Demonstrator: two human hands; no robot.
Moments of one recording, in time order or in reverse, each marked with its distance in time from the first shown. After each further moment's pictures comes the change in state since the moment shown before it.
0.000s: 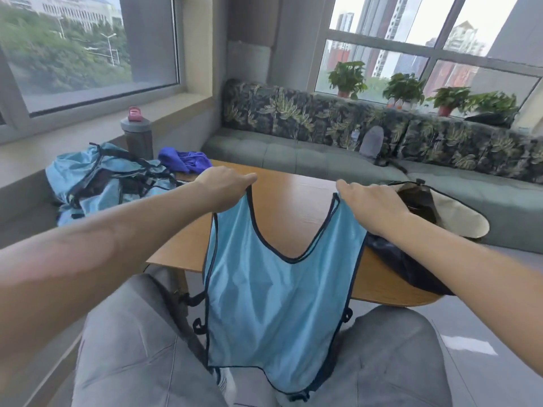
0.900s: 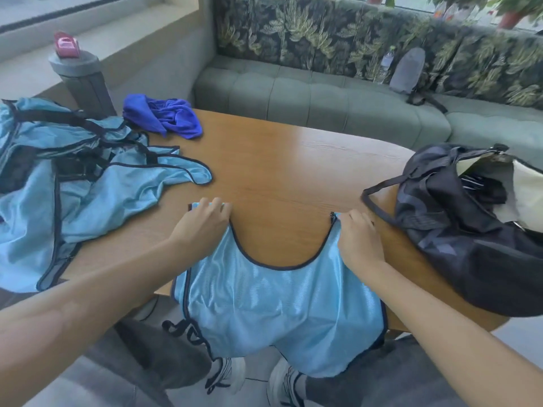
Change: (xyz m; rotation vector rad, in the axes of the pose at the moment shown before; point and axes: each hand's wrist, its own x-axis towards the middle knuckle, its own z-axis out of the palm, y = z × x) left_hand 0.031 0.004 0.200 0.147 -0.218 0.168; right_hand 0.042 -0.102 0.206 0.648 -0.198 0.396
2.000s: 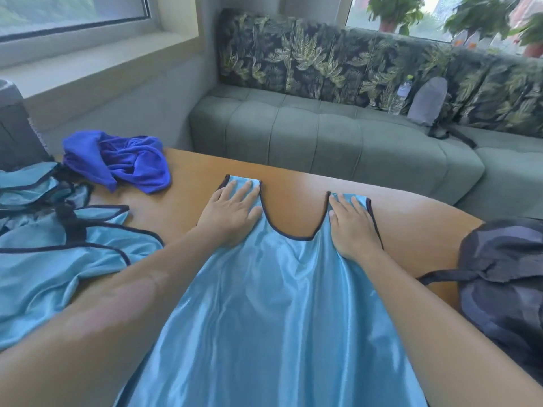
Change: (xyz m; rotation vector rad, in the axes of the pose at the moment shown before) left_hand 0.267 -0.052 0.039 -0.532 0.026 -0.284; right_hand 0.270 0.030 0.084 0.128 -0.111 -0.027
